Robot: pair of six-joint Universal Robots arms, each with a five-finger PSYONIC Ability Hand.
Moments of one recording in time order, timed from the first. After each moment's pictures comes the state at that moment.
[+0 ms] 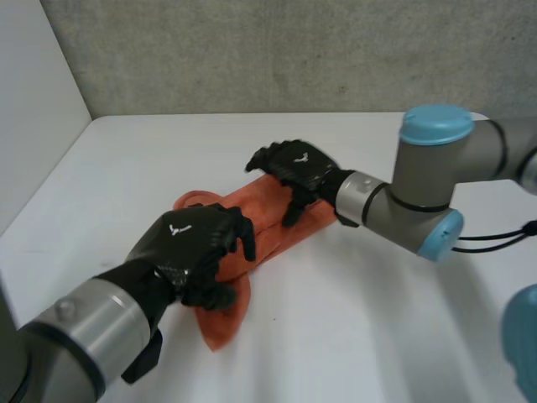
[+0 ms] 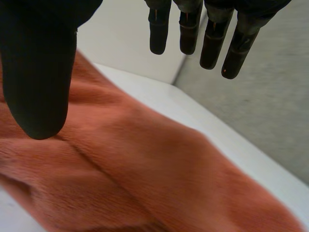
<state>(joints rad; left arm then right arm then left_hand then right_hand) 3.99 -1.55 -1.69 2.92 -1.58 3.01 2.06 -0.66 0.79 0.08 0.95 2.87 0.76 0.75 0.75 0.75 0.58 0.27 0.30 0.28 0.30 0.11</state>
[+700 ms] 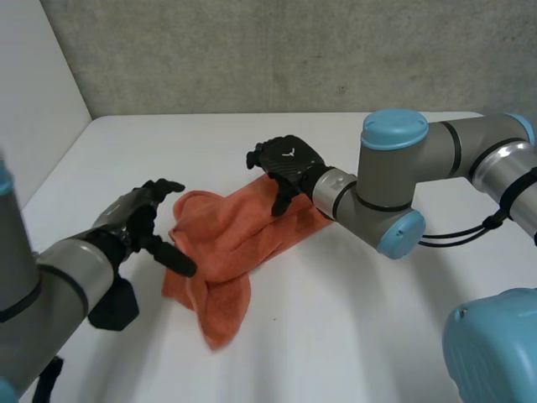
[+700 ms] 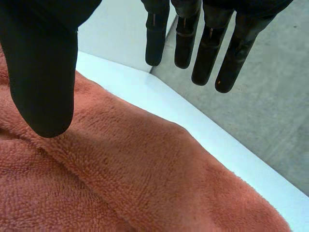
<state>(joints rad) 4.26 -1.67 -1.70 2.98 -1.63 2.66 2.13 -0.51 0.53 0.15 1.16 2.87 0.19 0.18 0.18 0.18 0.03 0.39 0.46 0.46 0.46 0.27</state>
